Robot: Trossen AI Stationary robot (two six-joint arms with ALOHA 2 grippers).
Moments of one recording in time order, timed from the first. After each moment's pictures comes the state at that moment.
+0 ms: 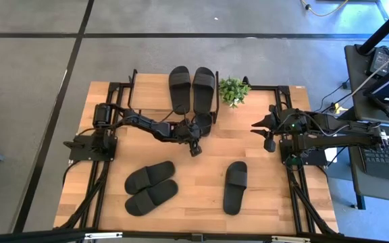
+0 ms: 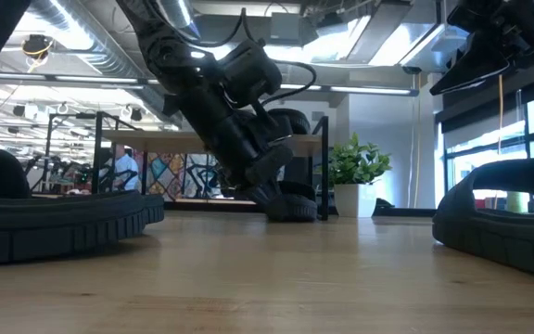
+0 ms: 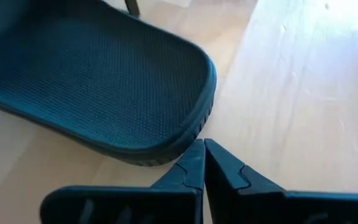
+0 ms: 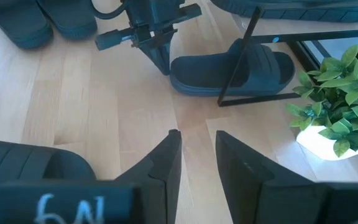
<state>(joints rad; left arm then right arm) 0.09 1.95 1.03 0.09 -0.24 -0.25 -0.10 0.57 0.62 -0.65 0.12 0.00</state>
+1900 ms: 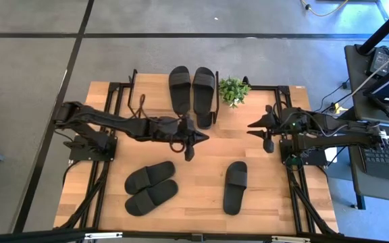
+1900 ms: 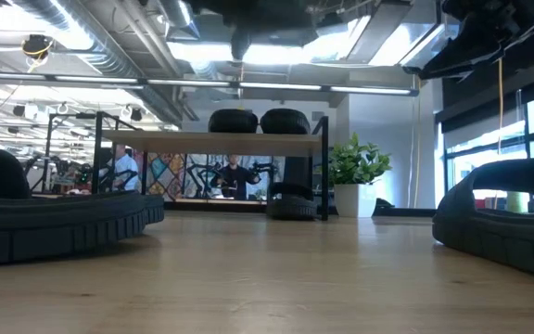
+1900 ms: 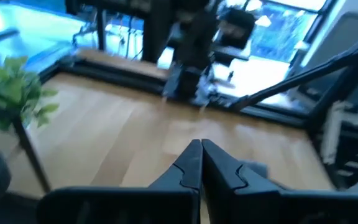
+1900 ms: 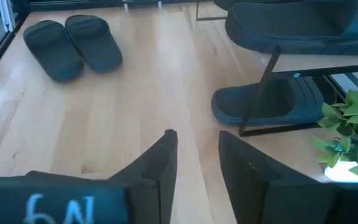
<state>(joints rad) -0.07 1.50 1.03 0.21 -0.15 -0.25 -0.09 0.60 0.62 -0.52 0.04 0.02</state>
